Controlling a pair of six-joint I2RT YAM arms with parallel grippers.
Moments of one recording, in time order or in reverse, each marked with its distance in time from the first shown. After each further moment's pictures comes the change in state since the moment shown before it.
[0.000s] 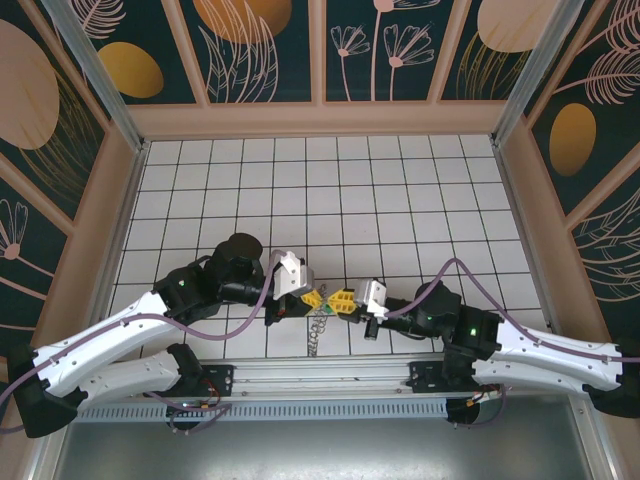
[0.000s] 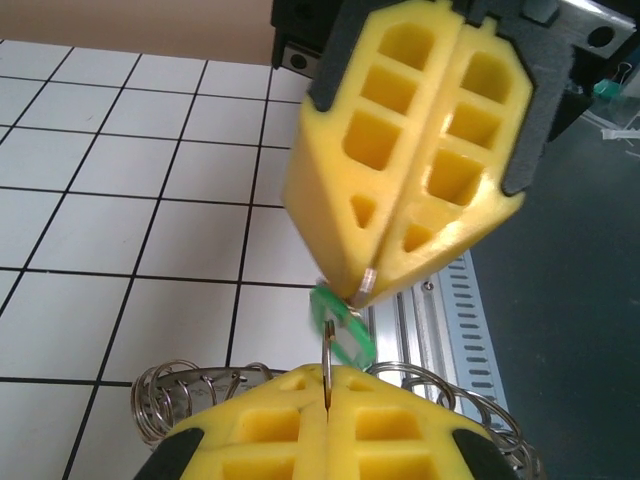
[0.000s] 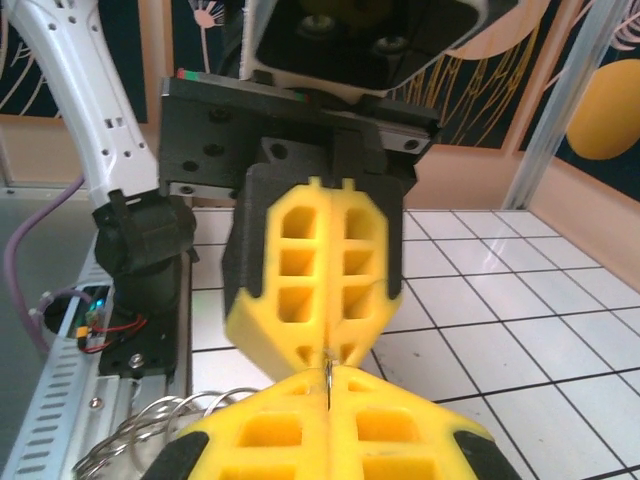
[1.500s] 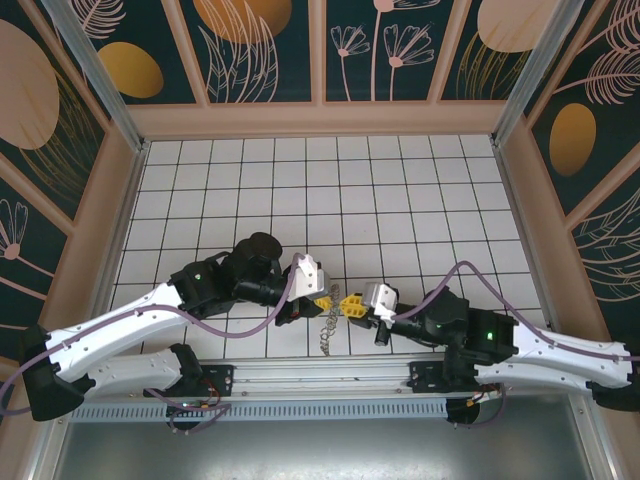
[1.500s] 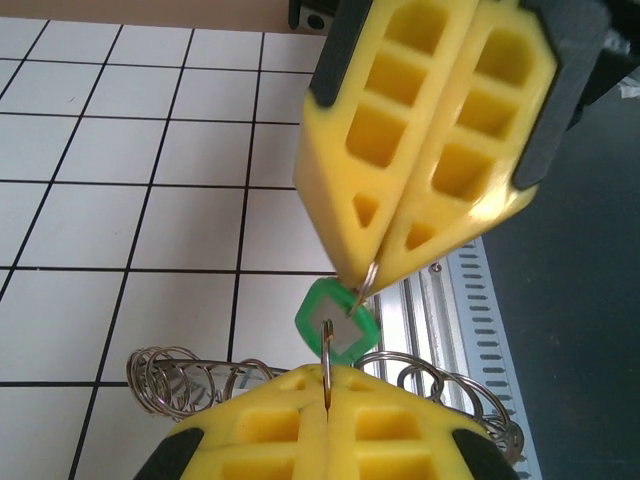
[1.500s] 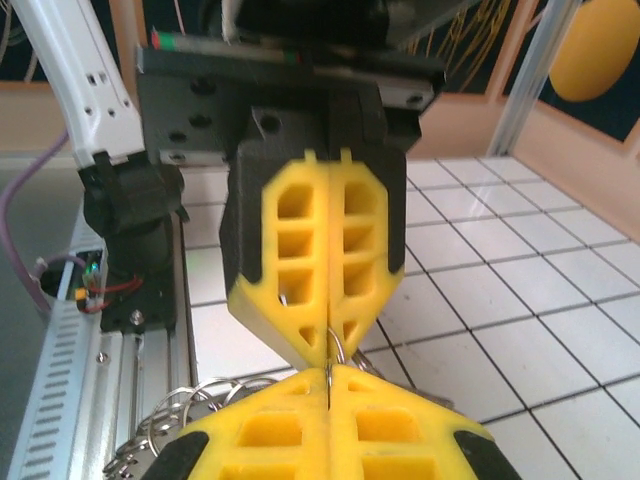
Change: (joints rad) left arm -0.077 0.106 0.082 -0.053 -0.073 0.041; right arm 0.077 -0.079 0.032 -0.216 0.158 0.053
